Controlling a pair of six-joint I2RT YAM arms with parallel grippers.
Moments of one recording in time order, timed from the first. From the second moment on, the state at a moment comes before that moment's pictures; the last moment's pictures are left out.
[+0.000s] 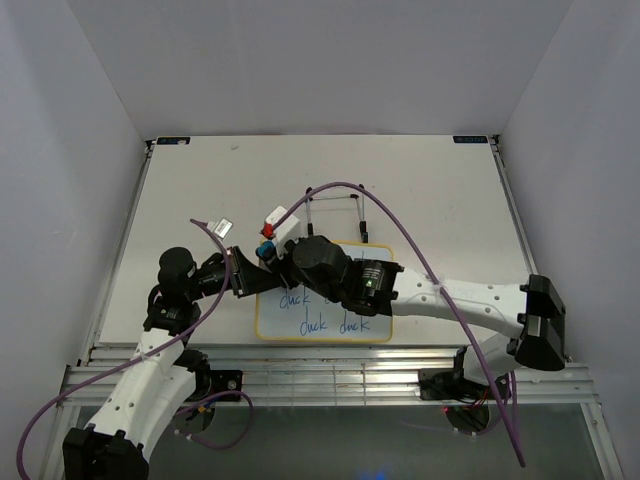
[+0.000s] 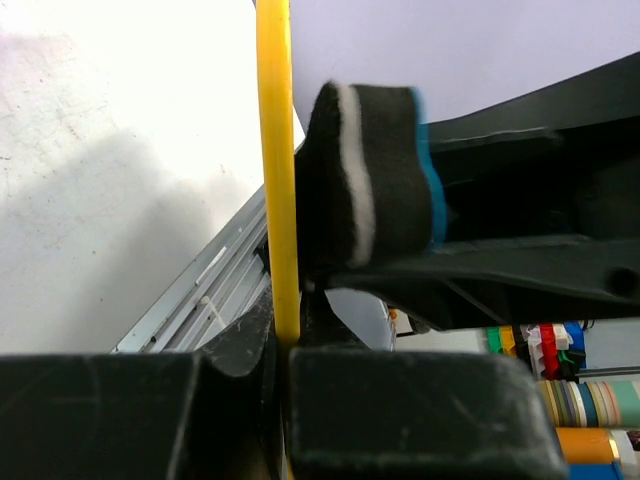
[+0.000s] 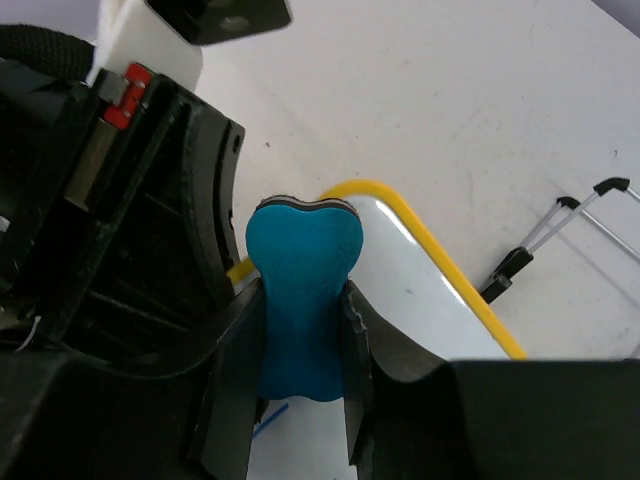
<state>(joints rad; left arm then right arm) -0.20 0.66 0.39 0.15 1.00 -1.00 1.30 1.51 1.31 -0.15 0.36 0.08</state>
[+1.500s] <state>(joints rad) -0.19 0.69 0.39 0.16 0.92 -1.04 0.88 1.21 0.92 -0.18 0.24 0.26</state>
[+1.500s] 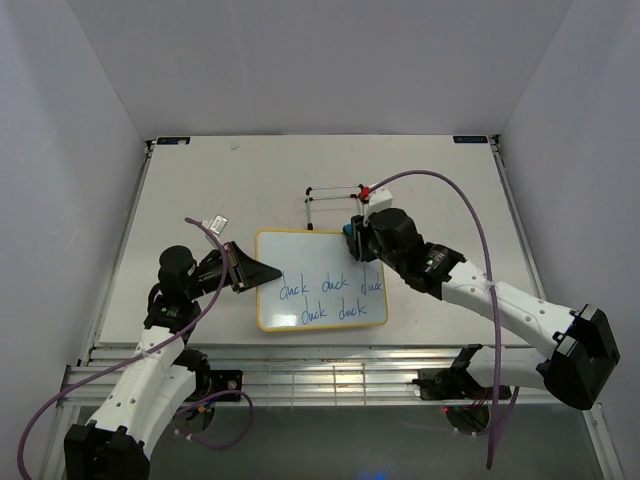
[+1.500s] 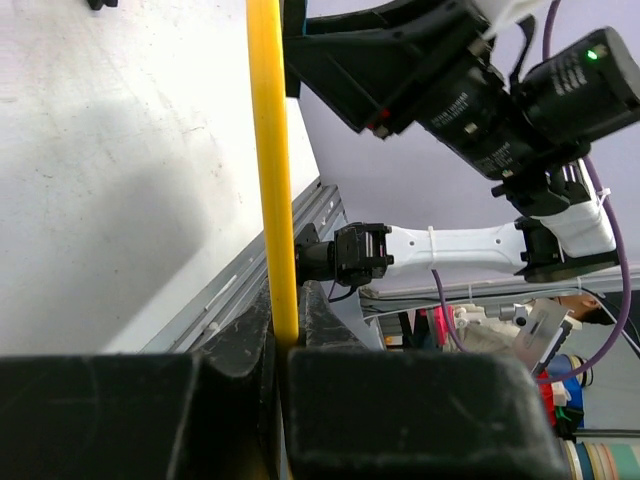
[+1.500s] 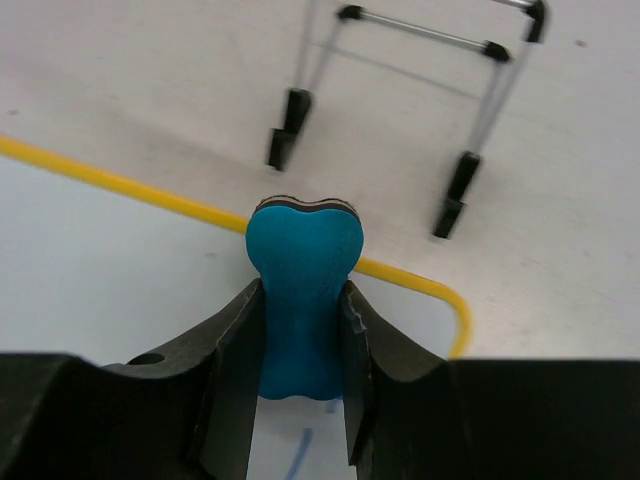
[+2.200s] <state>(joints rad) -0.19 0.68 0.38 0.20 0.92 -1.09 1.16 1.74 1.70 -0.40 0.15 0.25</state>
